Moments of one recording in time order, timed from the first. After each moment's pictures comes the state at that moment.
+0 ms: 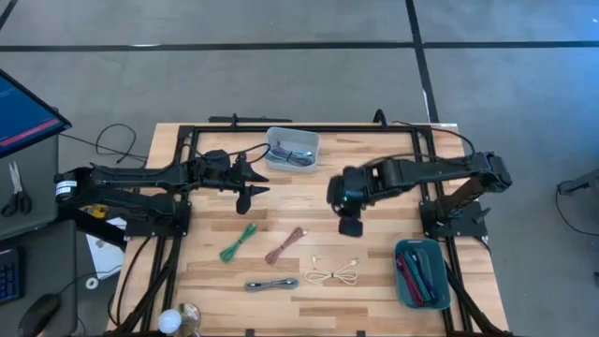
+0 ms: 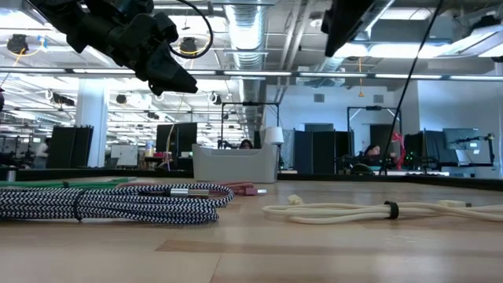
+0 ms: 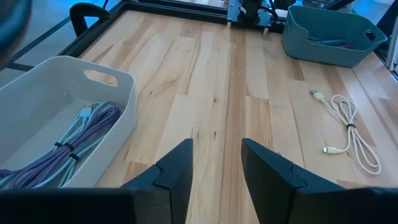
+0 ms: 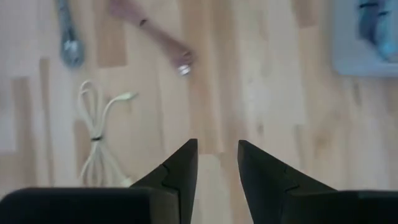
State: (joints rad) left arm 0.23 0.88 0.53 0.06 0.12 0.02; right arm 0.14 1.56 1.49 -1.09 0.10 0.21
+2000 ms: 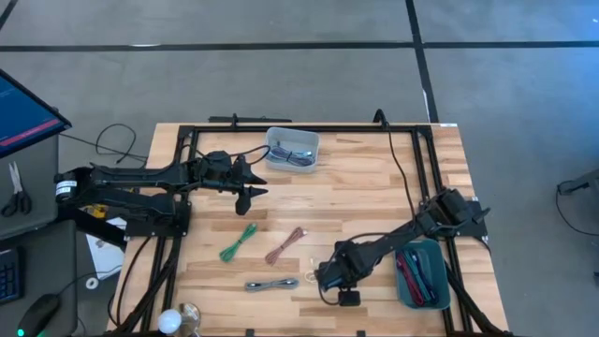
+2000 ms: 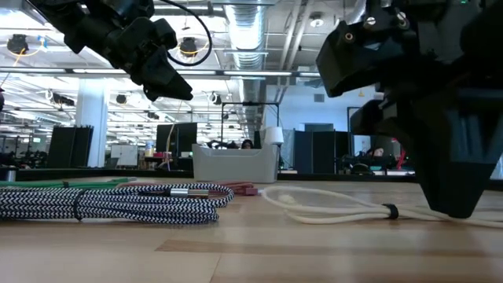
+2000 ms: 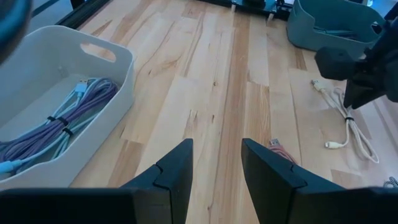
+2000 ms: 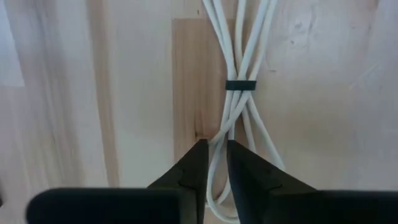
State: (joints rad) left arm 0.23 0.88 0.53 0.00 0.12 -0.03; right arm 0.49 2.01 1.35 -0.78 -0.11 0.46
